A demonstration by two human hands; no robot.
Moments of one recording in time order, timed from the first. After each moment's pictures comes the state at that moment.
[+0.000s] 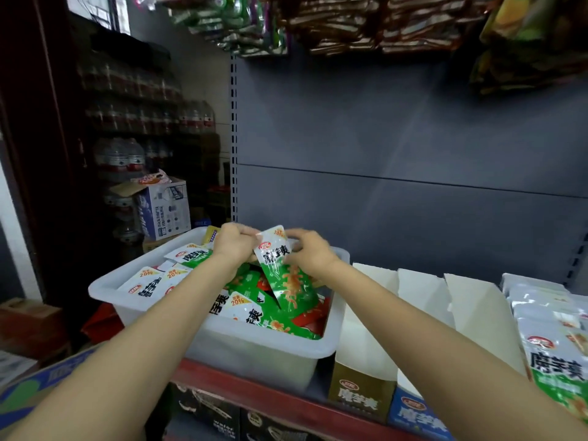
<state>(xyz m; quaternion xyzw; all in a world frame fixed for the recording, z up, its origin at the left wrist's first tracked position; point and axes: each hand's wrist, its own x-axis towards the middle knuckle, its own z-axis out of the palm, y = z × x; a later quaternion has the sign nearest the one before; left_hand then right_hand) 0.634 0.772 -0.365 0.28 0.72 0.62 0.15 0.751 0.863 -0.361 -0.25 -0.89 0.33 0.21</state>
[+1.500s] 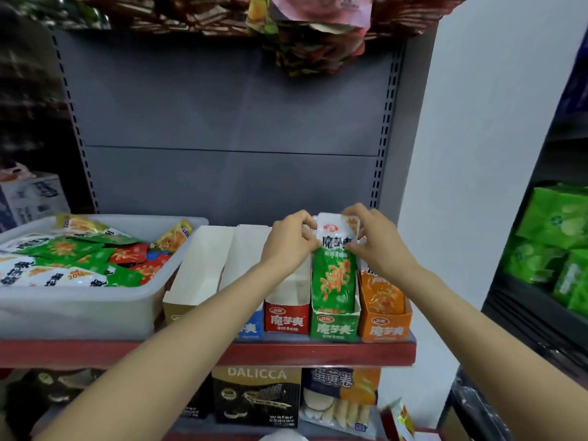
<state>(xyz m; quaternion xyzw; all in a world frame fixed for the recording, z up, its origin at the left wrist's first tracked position) 0.949 0.864 -0.374 0.59 0.66 0.46 0.07 1.109 0.921 -0.367 -0.38 -0.86 0.05 0.34</state>
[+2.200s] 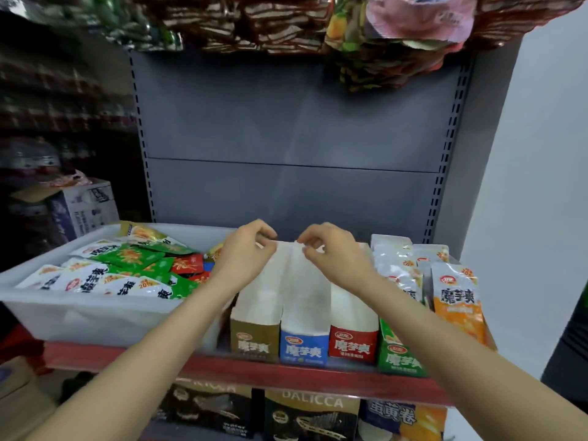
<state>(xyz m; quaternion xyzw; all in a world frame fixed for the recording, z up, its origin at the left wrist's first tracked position) 0.818 0.787 -0.364 0.53 0.71 0.46 -0.01 0.963 0.872 -0.360 -0.28 -0.90 0.11 0.33</state>
